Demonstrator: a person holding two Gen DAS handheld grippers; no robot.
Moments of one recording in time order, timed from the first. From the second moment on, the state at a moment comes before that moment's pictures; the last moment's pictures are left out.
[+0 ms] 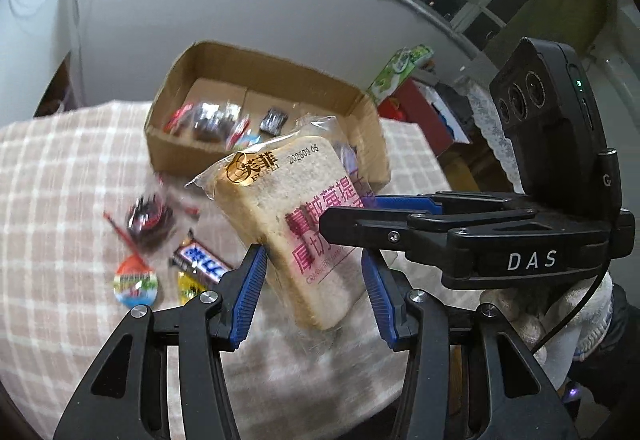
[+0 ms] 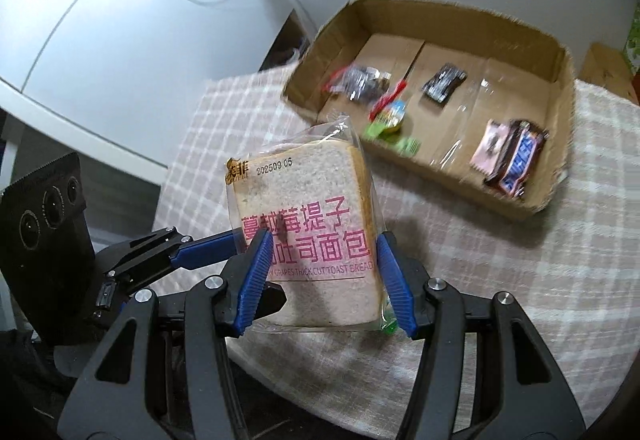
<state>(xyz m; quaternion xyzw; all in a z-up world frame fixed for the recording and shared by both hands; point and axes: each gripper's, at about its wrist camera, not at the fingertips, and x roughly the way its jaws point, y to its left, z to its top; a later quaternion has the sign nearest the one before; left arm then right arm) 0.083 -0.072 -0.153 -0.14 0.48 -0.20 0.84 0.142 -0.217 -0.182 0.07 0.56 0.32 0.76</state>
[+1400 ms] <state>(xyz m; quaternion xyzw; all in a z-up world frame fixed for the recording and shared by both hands) 0.202 -0.092 -0.163 -0.12 0.50 -0.21 0.83 0.257 -0.241 -0.175 0.09 0.55 0.27 0.79</state>
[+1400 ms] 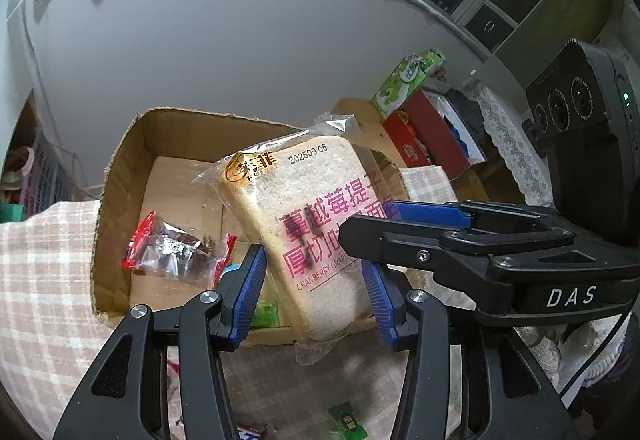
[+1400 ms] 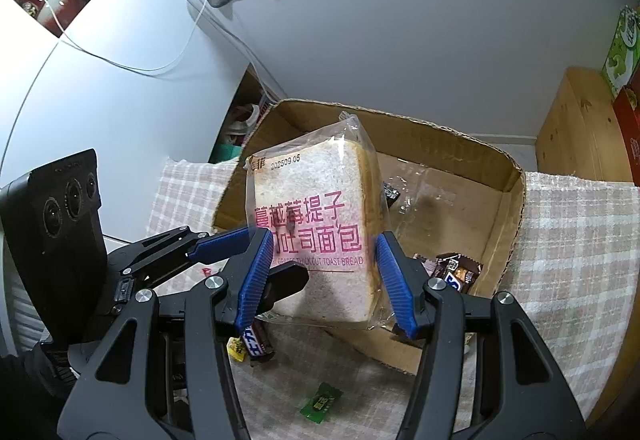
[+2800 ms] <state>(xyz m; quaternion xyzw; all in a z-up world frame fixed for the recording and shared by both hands) 0.067 0.047 -0.180 -0.14 0.51 -0.08 0.84 0.133 -0.262 -0.185 0.03 0.51 0.22 0.83</state>
